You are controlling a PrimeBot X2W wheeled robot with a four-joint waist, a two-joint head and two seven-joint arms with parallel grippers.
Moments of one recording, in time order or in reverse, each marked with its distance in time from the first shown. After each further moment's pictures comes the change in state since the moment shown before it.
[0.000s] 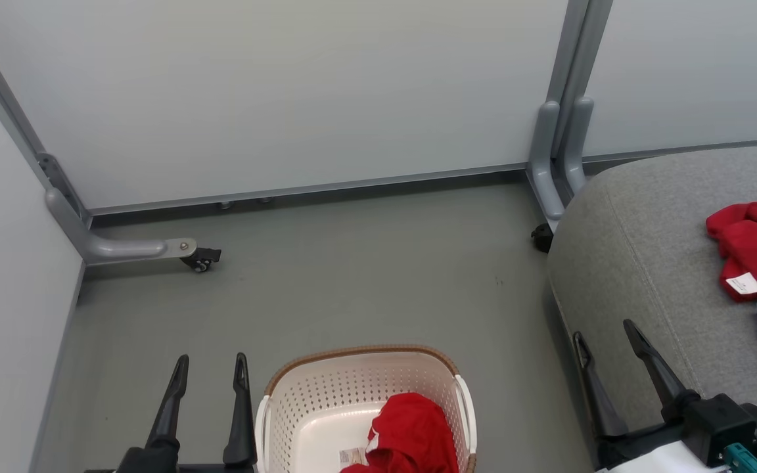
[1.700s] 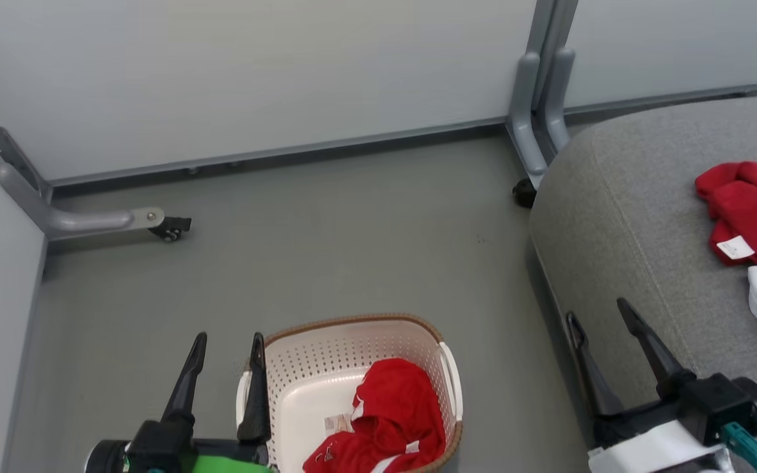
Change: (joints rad) left arm -0.057 -0.001 -0.030 0.046 -0.008 -0.012 0.000; right arm -0.041 -0.025 0.029 0.004 0.005 0.000 0.000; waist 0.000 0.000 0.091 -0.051
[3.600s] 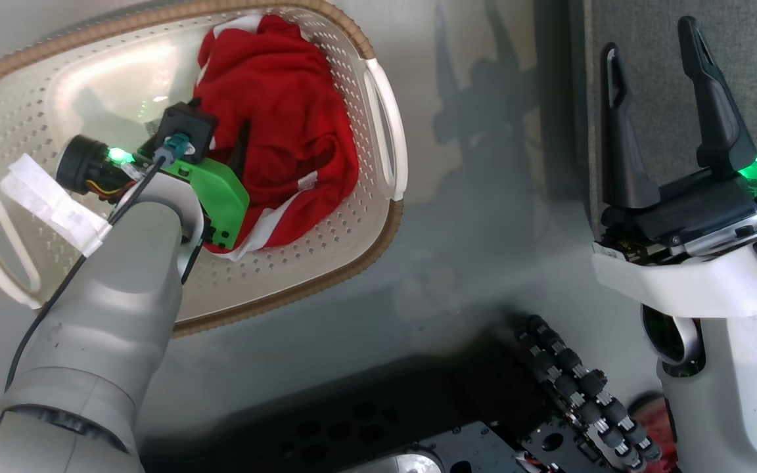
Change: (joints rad) left arm -1.161 0.072 -0.449 1.212 -0.119 -0.132 0.000; right arm -0.507 0.025 0.007 -0.194 0.023 0.000 0.000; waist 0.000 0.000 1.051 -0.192
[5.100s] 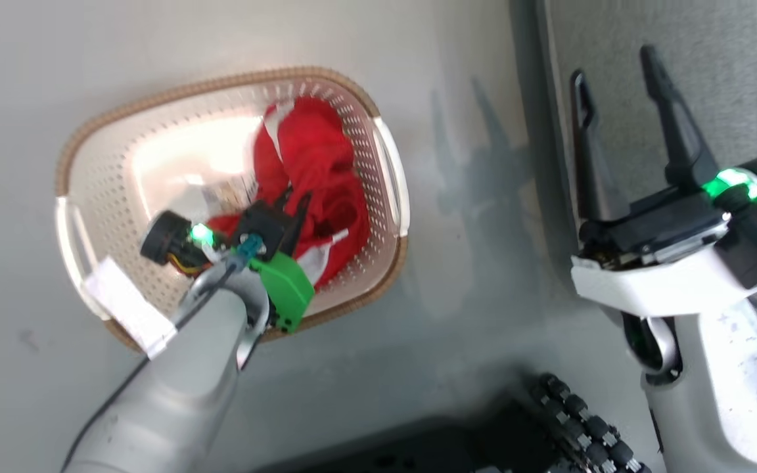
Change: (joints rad) left arm 0.288 0.003 -0.031 -0.352 0.039 0.047 0.000; right arm 0.016 0.002 0.024 0.084 0.012 0.000 0.000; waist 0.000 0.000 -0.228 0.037
